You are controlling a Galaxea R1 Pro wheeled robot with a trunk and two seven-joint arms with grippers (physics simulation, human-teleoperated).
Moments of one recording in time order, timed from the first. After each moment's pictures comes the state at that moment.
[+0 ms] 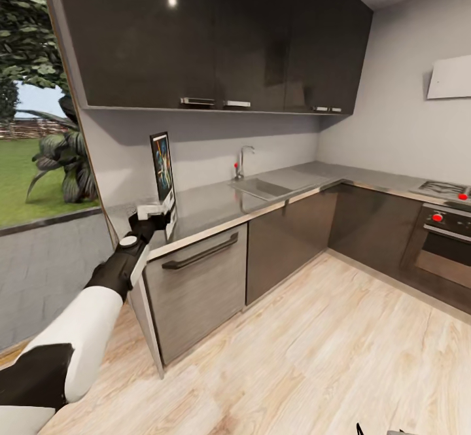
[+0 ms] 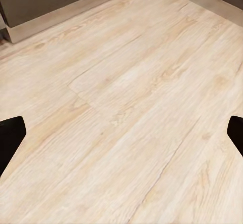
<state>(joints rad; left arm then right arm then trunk) -1.02 0.02 0.07 -0.64 -0.05 0.01 0.05 0.03 -0.11 -0.18 -0.81 0.01 -0.28 0.00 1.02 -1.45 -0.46</state>
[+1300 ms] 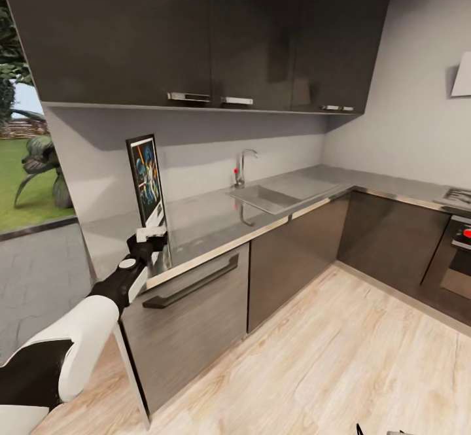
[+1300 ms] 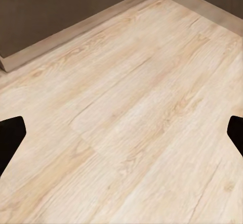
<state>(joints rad) -1.02 0.05 0.07 -0.37 -0.04 -0.18 0.05 0.03 -0.11 -0.18 -0.80 0.01 -0.28 0.00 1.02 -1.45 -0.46</state>
